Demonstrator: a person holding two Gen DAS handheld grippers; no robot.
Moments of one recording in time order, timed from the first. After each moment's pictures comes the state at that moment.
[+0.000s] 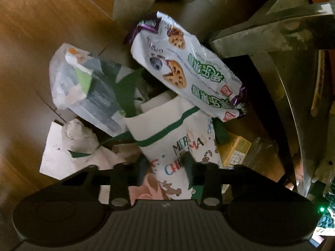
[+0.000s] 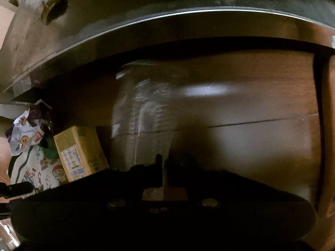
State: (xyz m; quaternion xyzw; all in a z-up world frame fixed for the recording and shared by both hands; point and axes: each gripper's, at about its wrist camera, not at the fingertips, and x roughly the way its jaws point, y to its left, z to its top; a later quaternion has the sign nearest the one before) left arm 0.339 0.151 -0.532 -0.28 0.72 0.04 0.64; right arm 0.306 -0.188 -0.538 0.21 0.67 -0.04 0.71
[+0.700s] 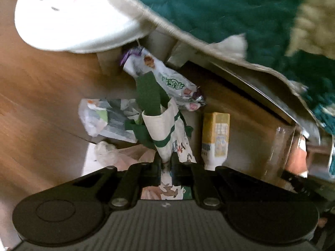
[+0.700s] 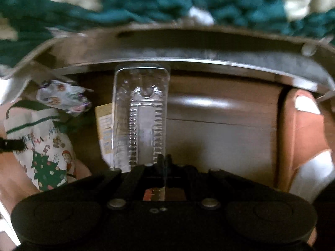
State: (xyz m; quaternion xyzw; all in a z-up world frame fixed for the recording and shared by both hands) left arm 0.326 0.127 -0.409 -0.10 0.69 -0.03 0.71; right arm 0.256 -0.185 -0.419 0.13 0.64 0.02 0.75
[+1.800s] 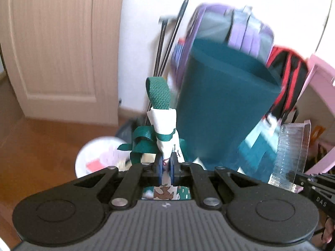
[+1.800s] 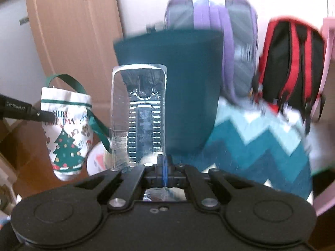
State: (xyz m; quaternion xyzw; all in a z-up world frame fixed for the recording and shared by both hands) left arm 0.224 0.072 0.025 -0.05 0.36 -0.06 0.93; right arm 0.184 -0.201 0.003 0.04 0.32 0.13 0.94
